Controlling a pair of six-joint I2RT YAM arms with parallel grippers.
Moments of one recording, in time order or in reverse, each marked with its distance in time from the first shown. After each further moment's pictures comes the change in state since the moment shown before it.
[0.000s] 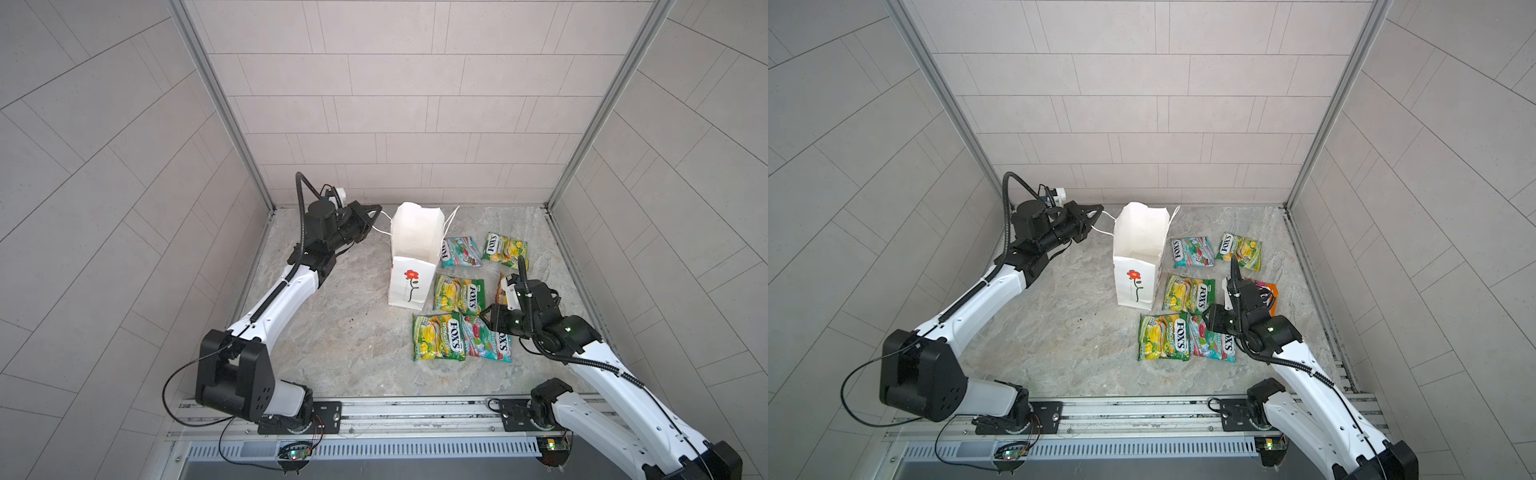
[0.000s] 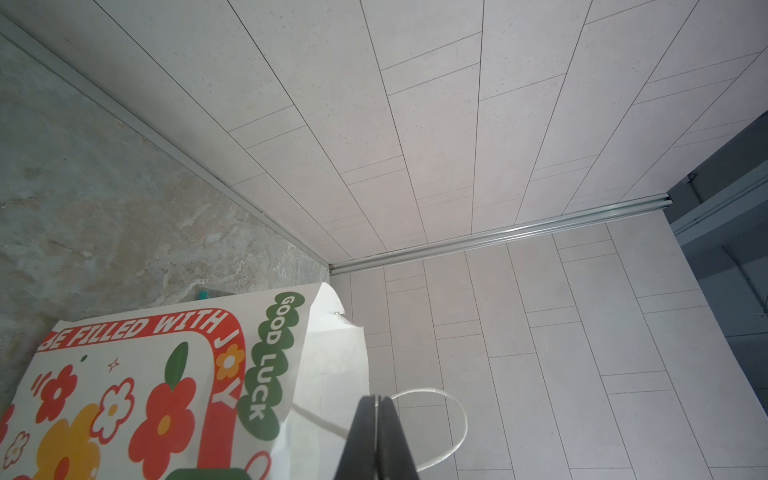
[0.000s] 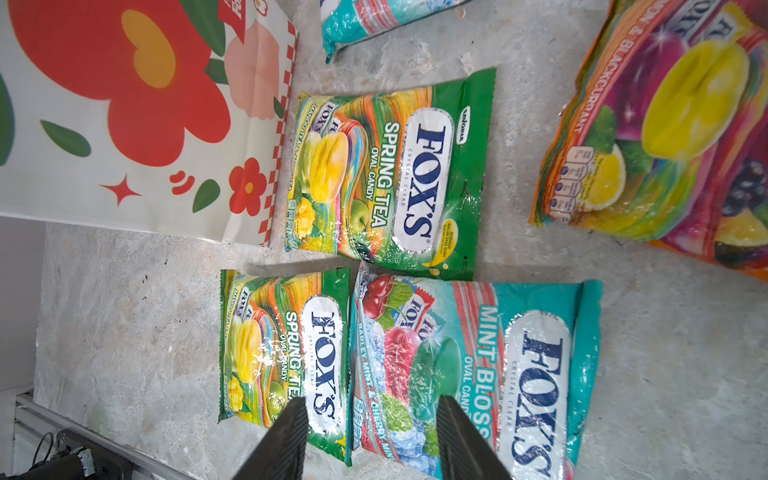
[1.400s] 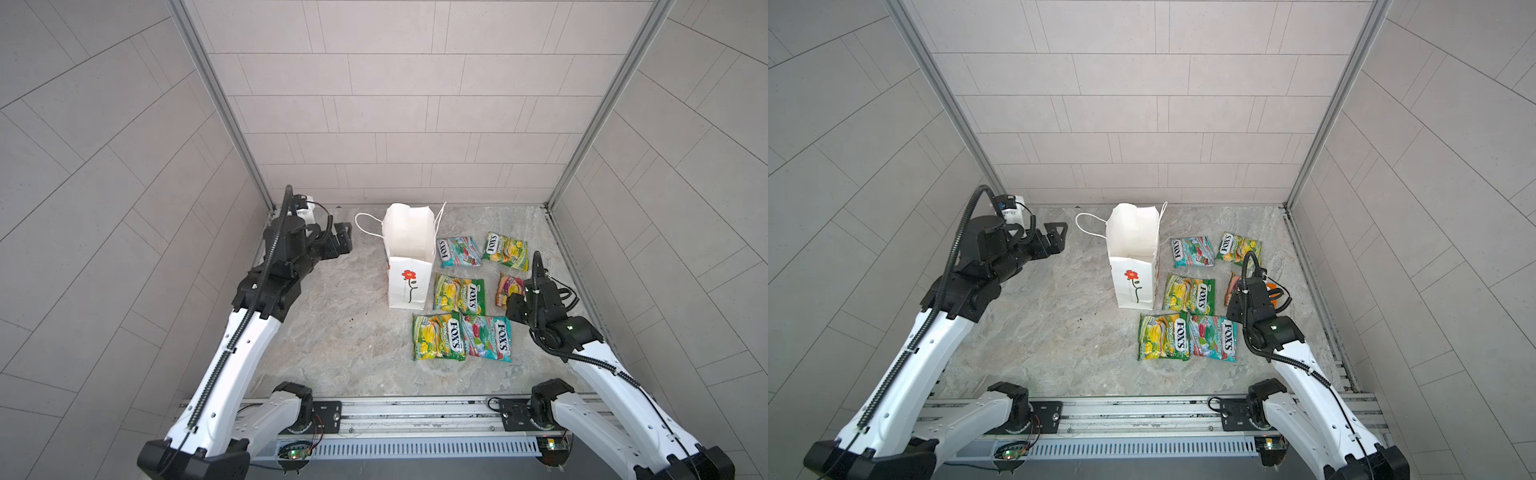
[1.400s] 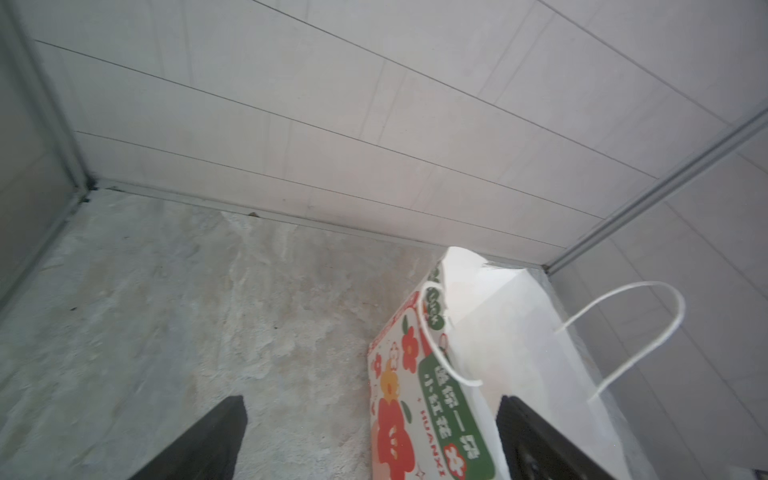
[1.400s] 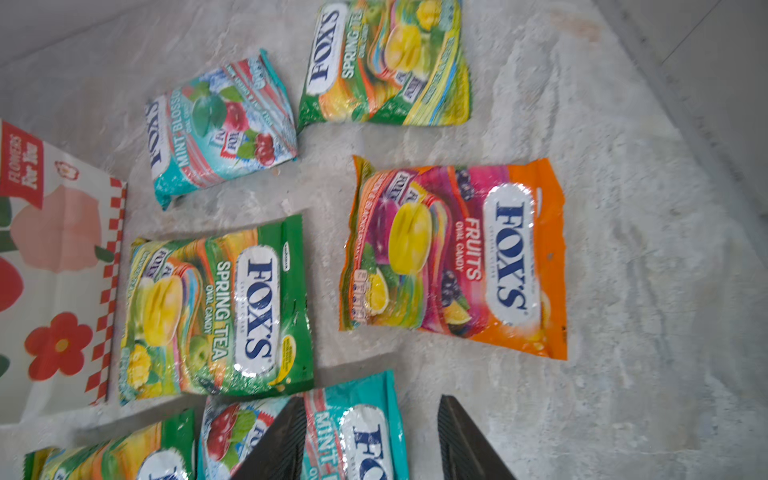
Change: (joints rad) left arm 0.029 -0.408 0.037 -0.715 -0.495 0.818; right arm -0.123 0.004 -0.034 0.107 0.424 -0.075
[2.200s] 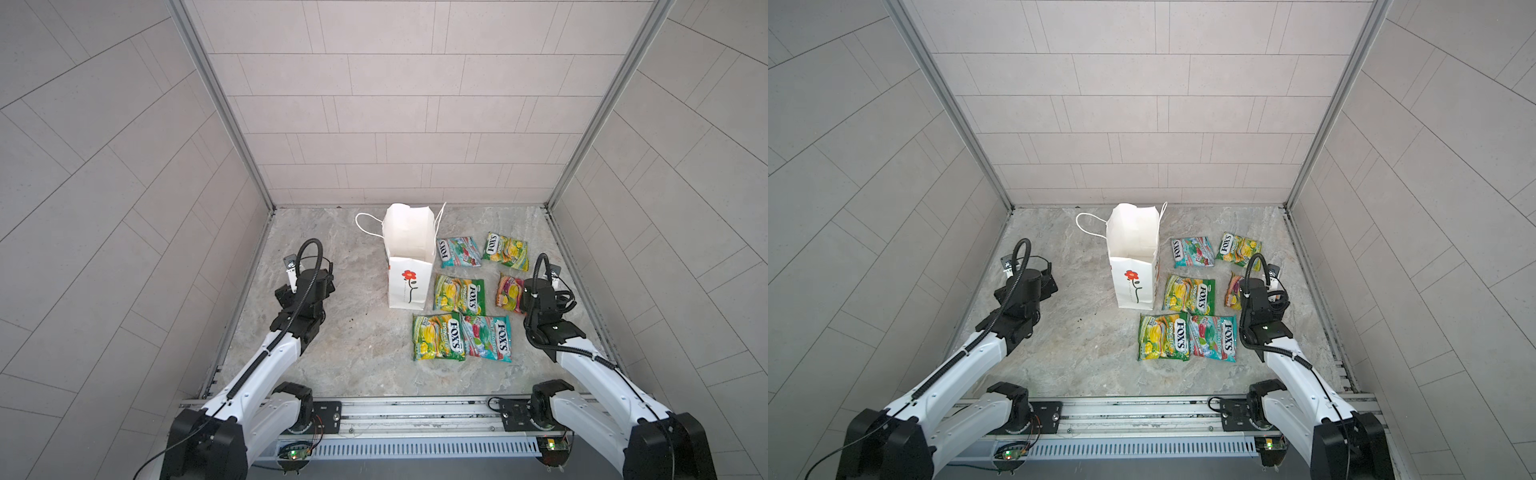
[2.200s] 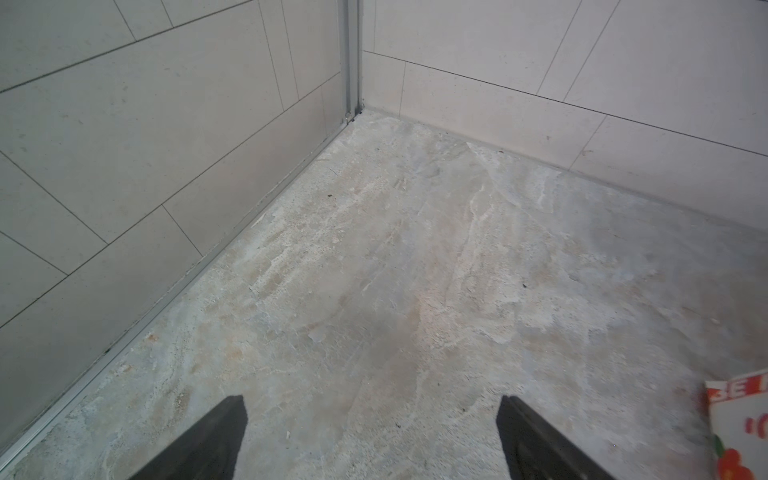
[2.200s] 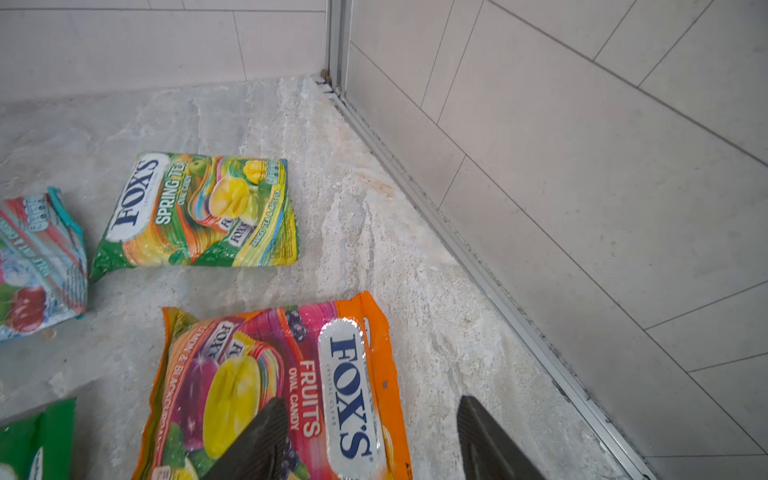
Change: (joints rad) left arm 0.000 -0.001 -0.679 0.497 -0.589 -0.014; right arm -0.093 0.141 -0.188 0.531 0.432 -0.205
